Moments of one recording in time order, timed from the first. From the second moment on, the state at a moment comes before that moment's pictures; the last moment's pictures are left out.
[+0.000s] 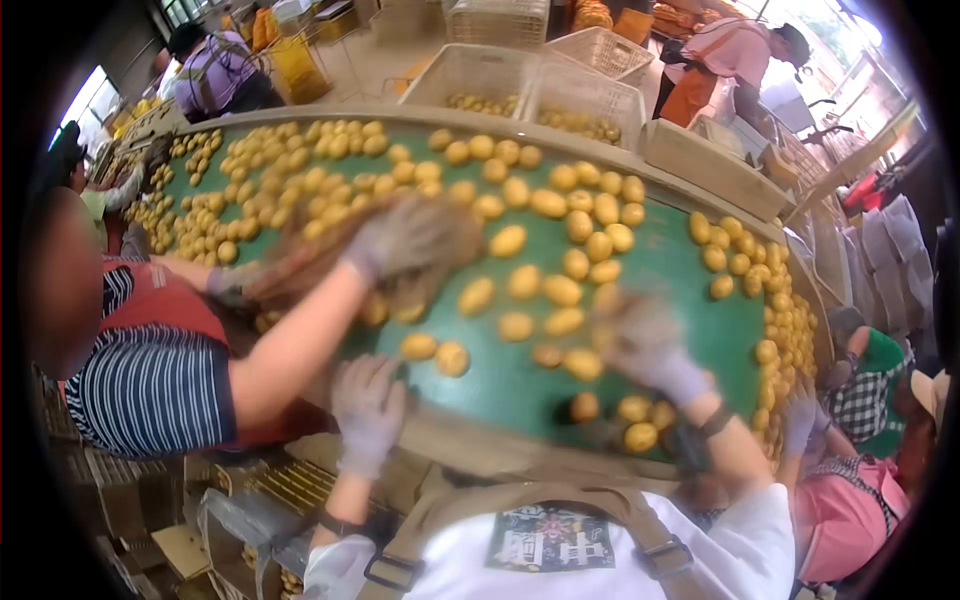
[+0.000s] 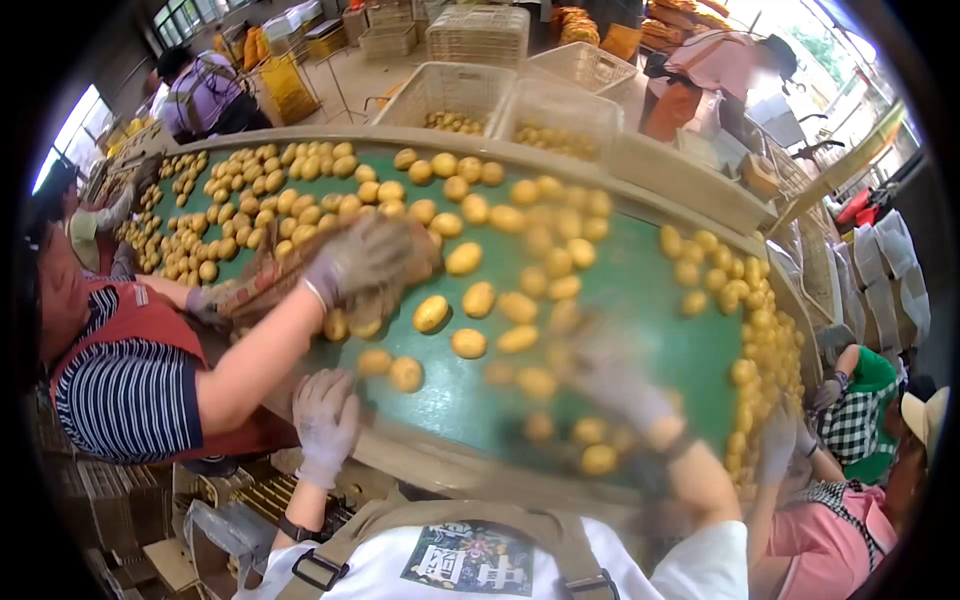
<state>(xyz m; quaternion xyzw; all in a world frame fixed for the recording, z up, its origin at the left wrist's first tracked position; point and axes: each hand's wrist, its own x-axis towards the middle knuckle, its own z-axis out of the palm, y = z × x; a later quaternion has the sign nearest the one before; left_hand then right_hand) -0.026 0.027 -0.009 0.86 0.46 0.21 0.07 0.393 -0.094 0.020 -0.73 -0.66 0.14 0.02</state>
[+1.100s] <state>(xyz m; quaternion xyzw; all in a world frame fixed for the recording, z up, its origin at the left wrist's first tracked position) -0.036 0.037 0.015 0.86 0.44 0.23 0.13 0.452 0.167 0.005 -0.80 -0.56 0.19 0.06</state>
